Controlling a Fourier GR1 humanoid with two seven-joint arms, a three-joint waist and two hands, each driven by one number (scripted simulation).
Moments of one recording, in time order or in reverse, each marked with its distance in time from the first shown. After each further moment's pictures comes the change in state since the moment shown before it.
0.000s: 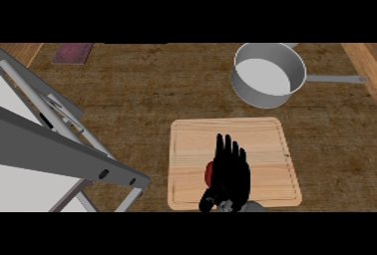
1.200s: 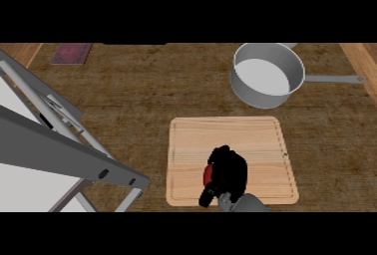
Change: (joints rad) left arm 0.000 -0.046 0.048 -0.015 -0.052 -0.041 0.017; right arm -0.030 0.003 -0.015 0.202 0.005 -0.135 -0.098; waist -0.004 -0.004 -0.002
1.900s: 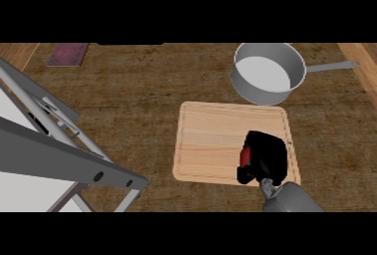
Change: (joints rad) left arm 0.019 -0.020 0.032 -0.004 -0.023 -0.006 -0.017; right arm -0.004 -0.247 -0.091 -0.091 0.080 0.017 -0.188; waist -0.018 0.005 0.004
